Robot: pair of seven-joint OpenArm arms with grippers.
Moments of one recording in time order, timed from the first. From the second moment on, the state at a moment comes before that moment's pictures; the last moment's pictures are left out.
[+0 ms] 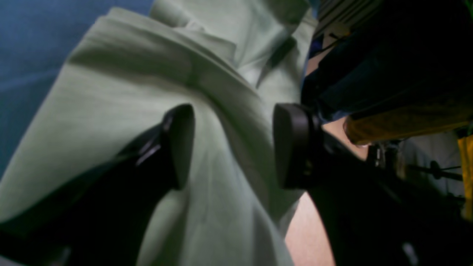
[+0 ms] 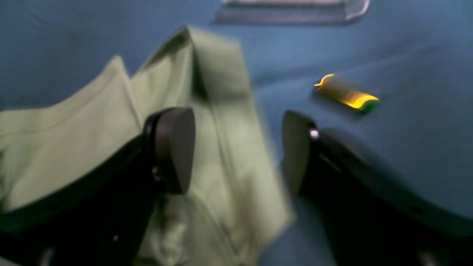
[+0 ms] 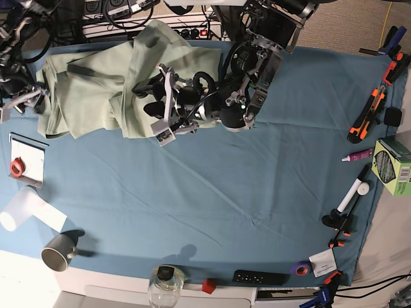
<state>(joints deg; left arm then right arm) -5.0 7.2 26.3 88.1 -38.3 -35.9 60.8 -13.0 25.1 50.1 89.3 38.6 31.5 -60.3</state>
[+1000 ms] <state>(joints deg) -4.7 6.4 26.3 88.2 -38.2 -35.5 60.5 3.0 34.8 50.1 50.9 65.6 39.8 -77.5</state>
